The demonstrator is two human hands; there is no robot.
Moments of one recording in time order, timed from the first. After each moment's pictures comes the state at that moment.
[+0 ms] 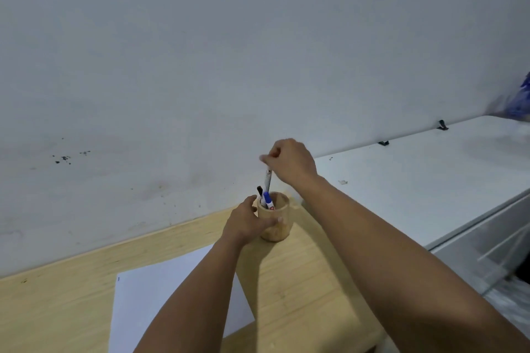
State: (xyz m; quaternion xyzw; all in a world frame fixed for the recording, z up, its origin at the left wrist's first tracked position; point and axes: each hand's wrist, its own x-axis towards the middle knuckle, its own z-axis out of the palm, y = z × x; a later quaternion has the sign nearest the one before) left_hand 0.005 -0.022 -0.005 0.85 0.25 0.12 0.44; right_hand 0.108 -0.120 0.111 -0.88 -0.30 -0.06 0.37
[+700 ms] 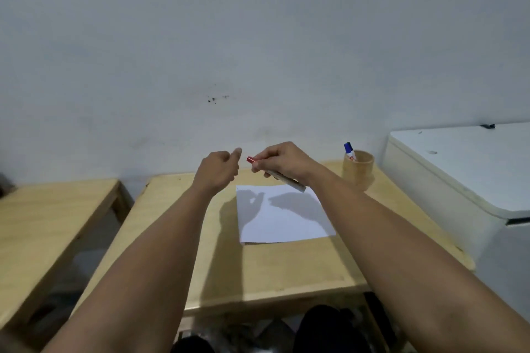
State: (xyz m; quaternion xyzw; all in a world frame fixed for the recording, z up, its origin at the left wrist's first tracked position) left_hand -0.271 0.063 0.052 0.79 0.39 0.28 0.37; right_hand -0.105 -0.060 0.069 -0.67 -0.49 0.32 0.46
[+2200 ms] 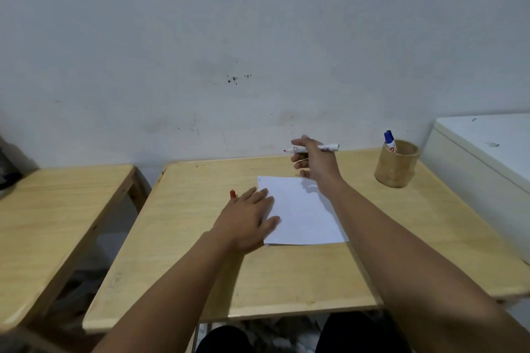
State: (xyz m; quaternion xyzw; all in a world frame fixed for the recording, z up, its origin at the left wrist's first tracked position) left_hand -0.301 0.059 -0.062 0.97 0.24 0.05 0.06; right_hand -0.089 -0.002 0.001 -0.61 -0.22 0.32 0.69
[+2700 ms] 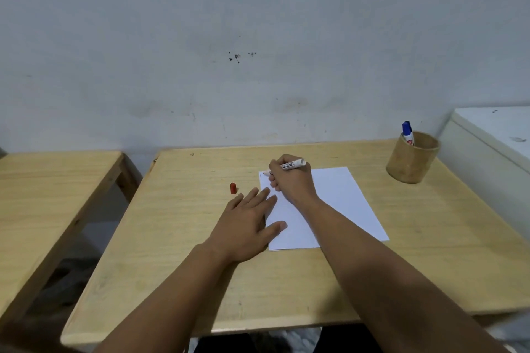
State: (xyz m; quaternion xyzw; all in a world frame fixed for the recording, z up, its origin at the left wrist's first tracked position) left_hand -0.307 0.066 -0.091 0.96 0.25 0.08 0.14; right_hand -0.127 0.048 -0.081 -0.69 -0.28 0.26 0.61
